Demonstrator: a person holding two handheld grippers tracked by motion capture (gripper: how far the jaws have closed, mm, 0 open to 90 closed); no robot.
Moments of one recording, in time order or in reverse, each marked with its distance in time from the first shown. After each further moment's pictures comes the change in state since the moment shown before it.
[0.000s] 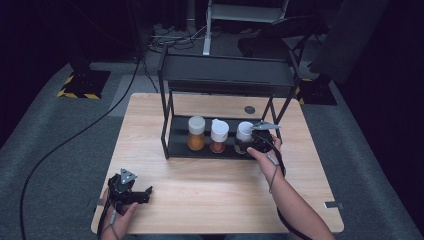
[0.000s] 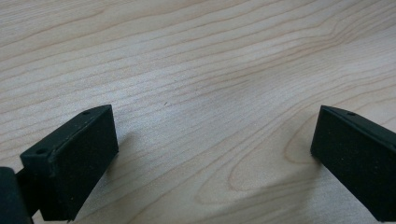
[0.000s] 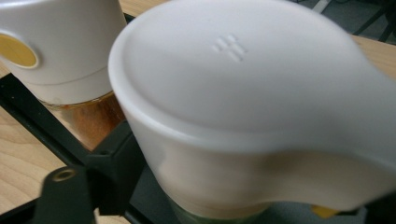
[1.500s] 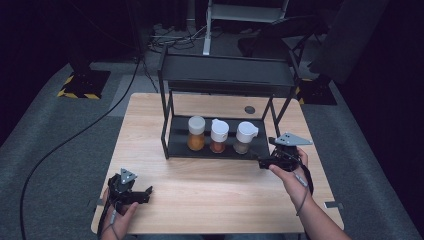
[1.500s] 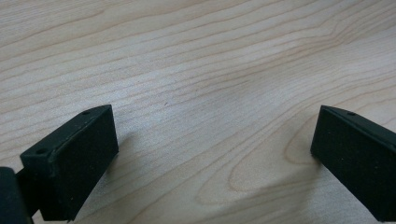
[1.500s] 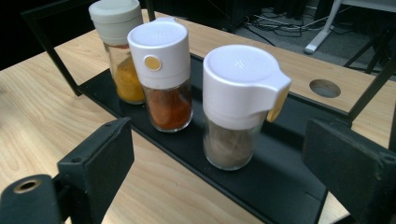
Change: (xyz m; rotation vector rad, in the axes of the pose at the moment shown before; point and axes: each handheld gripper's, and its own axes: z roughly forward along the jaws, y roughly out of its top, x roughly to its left) left arm 0.000 0.000 0.000 0.000 0.001 -0.001; right arm 0.018 -0.013 -0.109 -0.104 0.037 -0.040
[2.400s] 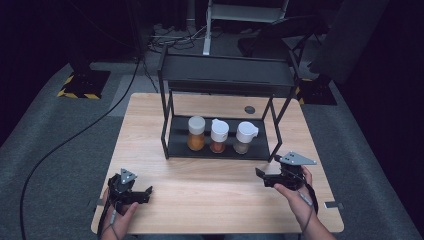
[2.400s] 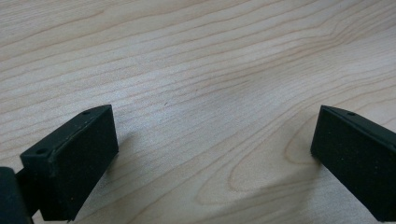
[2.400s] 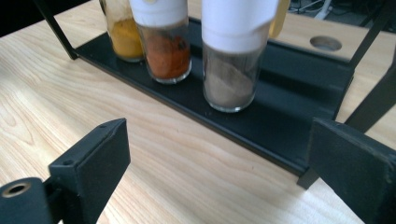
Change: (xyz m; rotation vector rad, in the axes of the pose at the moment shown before) left arm 0.000 0.000 0.000 0.000 0.000 0.000; right arm 0.001 -0.059 -0.010 0.039 -0.013 0.030
